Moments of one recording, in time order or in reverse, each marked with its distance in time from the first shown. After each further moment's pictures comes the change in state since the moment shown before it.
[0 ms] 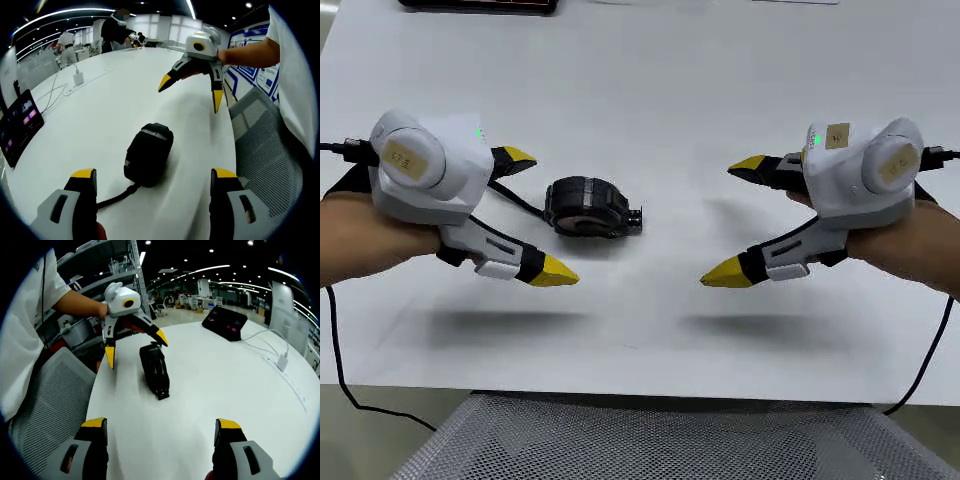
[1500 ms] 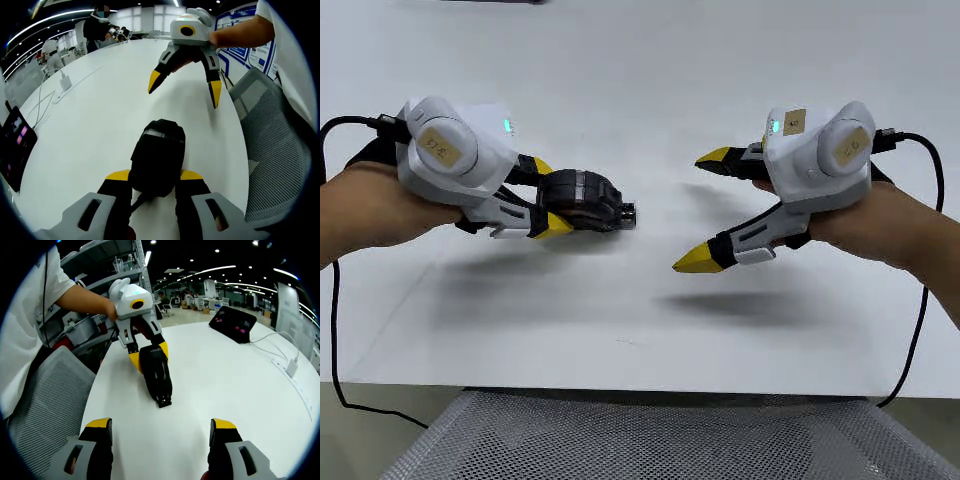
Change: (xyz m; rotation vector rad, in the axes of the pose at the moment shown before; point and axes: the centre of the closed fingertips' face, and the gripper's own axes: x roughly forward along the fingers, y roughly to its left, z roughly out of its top) left arm 0.024 0.013 -0.003 0.145 0.079 -0.031; right arm 0.027 -0.001 0.007 -0.032 0.000 0.049
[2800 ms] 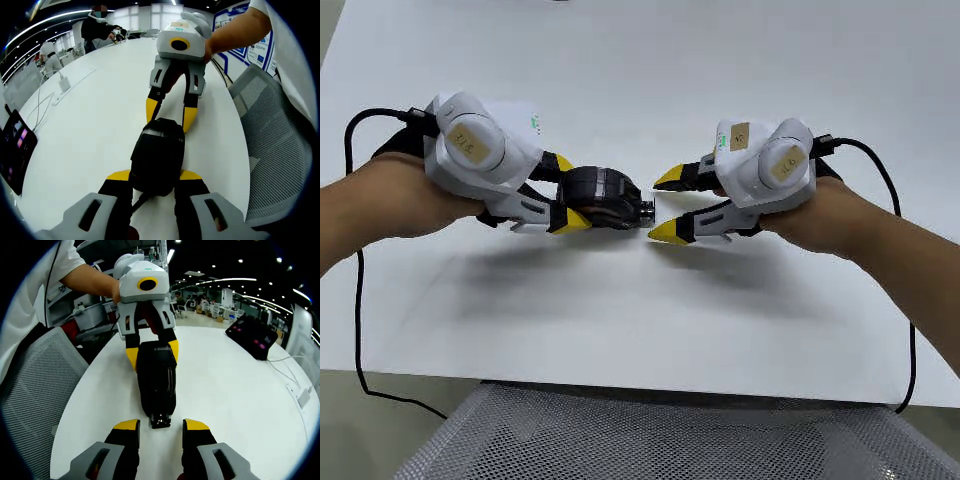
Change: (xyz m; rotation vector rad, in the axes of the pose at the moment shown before) left arm 0.001 0.000 -0.001 0.024 0.014 0.003; right arm 0.057 -0.007 0.011 -0.185 0.008 0.030
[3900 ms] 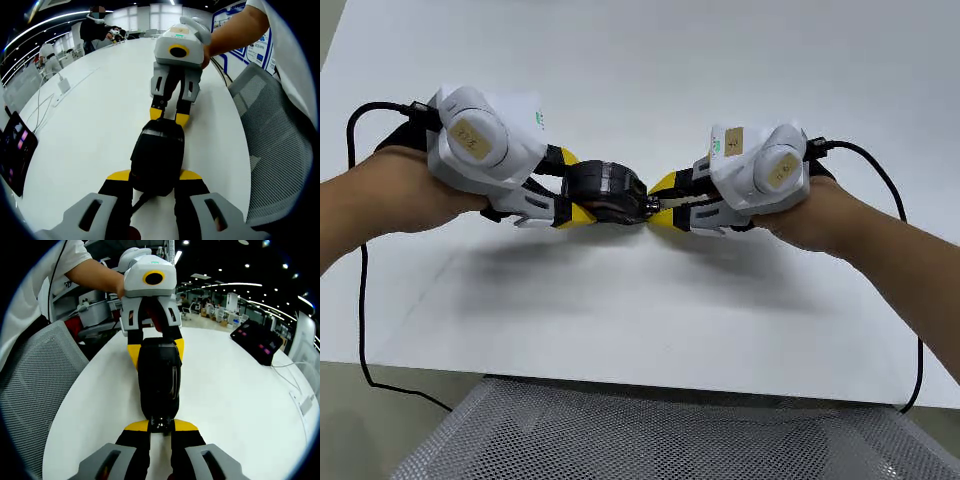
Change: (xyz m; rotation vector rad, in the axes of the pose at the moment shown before) left arm 0.000 0.001 0.000 0.012 -0.001 0.003; right arm 0.011 0.000 0.000 -0.046 -0.014 0.015
